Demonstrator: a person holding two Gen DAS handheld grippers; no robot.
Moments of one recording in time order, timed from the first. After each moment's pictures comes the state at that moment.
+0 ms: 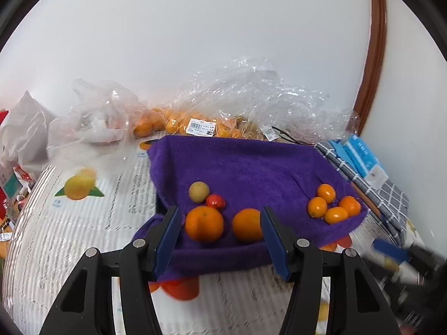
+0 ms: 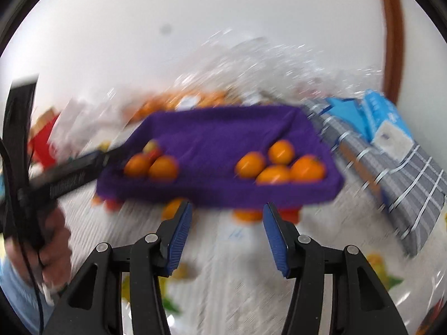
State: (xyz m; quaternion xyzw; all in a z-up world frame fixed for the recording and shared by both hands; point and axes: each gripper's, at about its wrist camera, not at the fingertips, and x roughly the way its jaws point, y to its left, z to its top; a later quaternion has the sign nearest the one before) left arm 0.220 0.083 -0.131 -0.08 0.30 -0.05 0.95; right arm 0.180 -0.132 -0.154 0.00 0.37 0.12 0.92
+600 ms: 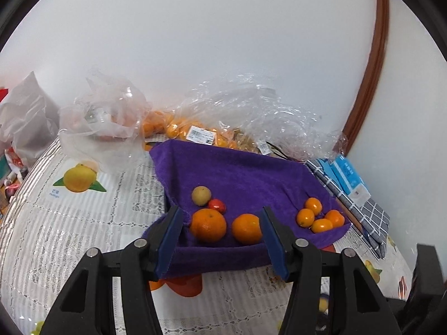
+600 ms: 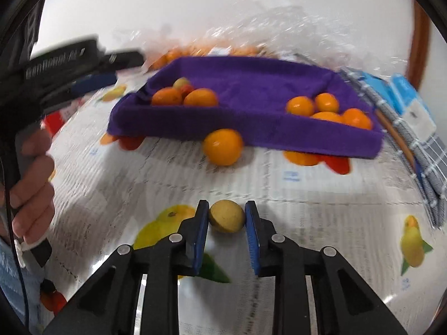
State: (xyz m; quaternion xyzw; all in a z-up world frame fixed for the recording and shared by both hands) left arm 0.207 0.105 -0.134 -0.13 0.27 -0.09 0.95; right arm 0.160 -0.091 -0.202 -0.05 0.42 0.13 0.90
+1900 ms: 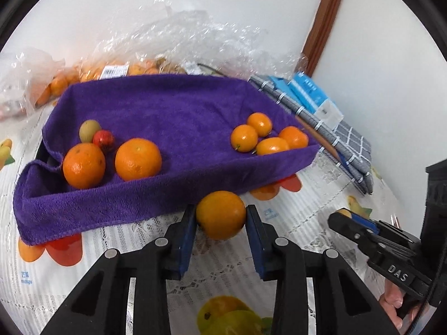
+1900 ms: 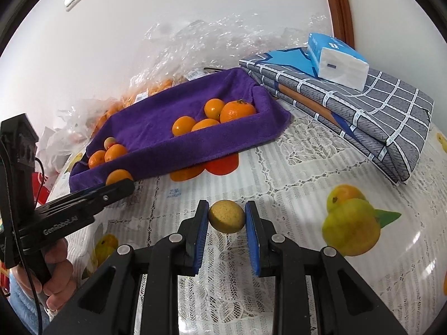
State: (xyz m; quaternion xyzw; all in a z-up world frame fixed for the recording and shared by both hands) left arm 0.223 0.000 -0.179 -0.05 0.39 -0.20 0.90; right arm 0.164 -0.209 -0.198 0.11 0.39 0.05 0.91
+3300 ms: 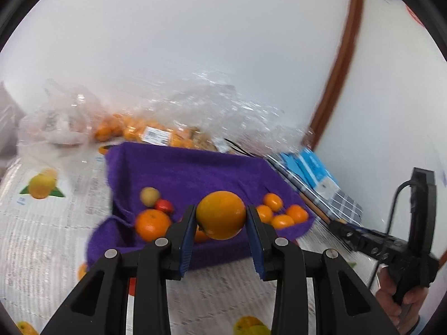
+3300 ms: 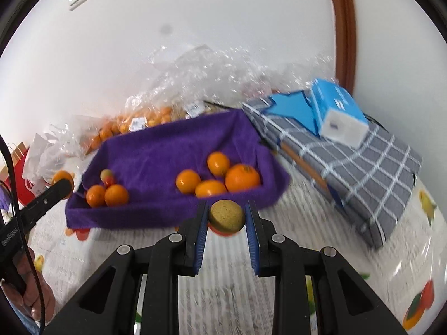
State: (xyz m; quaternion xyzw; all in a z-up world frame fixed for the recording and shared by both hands) left arm 0.207 0.082 -0.124 -0.14 0.26 -0.15 0.94; right arm 0.203 -0.189 -0.133 0.05 0.36 0.03 0.93
